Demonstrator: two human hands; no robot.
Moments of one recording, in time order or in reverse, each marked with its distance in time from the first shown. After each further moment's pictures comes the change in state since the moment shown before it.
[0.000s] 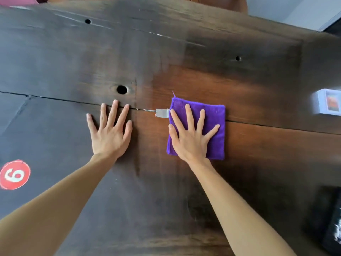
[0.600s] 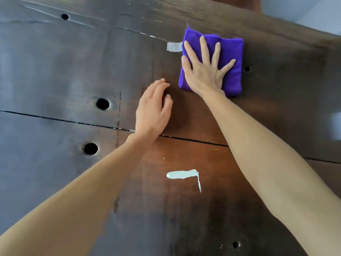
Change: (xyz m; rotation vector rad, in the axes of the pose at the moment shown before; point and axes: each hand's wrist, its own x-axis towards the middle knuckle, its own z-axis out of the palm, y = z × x) left_hand 0.117 0.155 -0.011 -0.724 0.137 0.073; right_hand 0.254 0.042 -0.061 0.050 0.129 0.005
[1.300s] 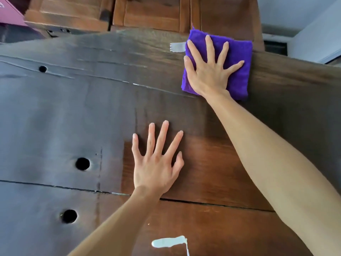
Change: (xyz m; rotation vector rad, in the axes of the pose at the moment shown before) left_hand 0.024 0.018 0.048 0.744 -0.182 0.172; right_hand 0.148 0.036 -0.031 -0.050 0.010 0.000
